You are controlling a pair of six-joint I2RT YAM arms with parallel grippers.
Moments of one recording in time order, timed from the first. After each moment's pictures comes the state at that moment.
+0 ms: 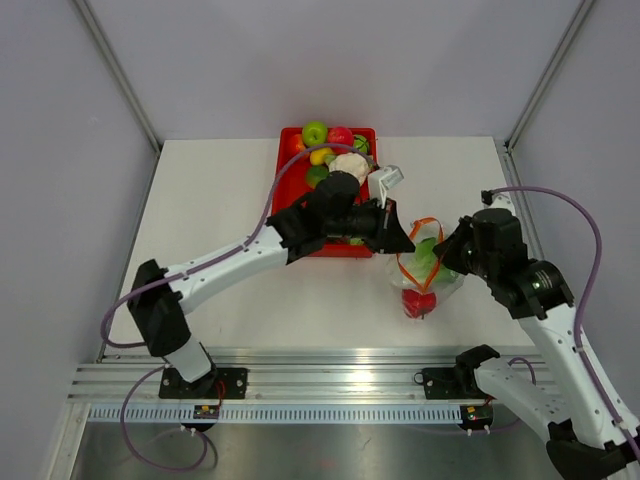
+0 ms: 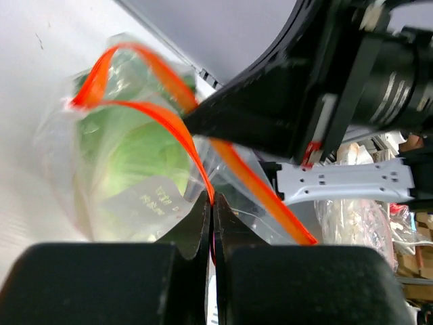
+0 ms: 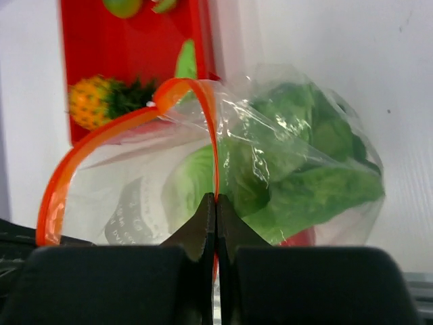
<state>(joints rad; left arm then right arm) -0.95 1.60 1.47 -0.19 0.49 -0.58 0.38 0.81 1.13 -0.92 0.13 0.68</state>
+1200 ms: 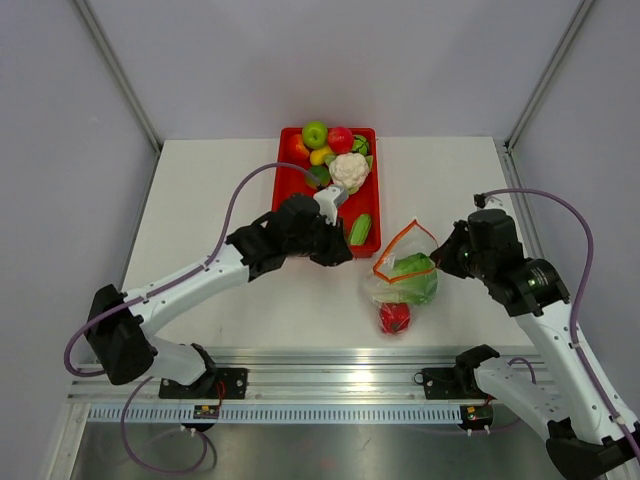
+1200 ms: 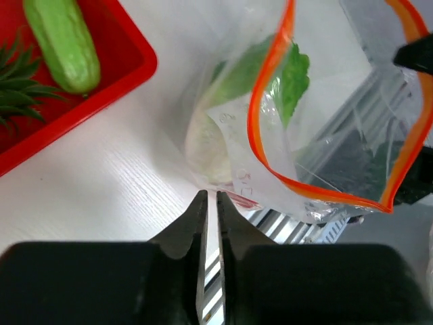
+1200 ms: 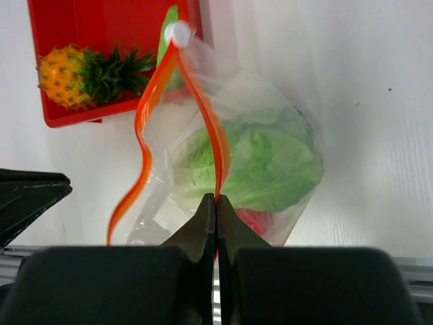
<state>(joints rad) -0.87 1.38 1.15 -0.35 0.18 -0.48 0.38 0.83 1.06 -0.94 0.09 0.66</state>
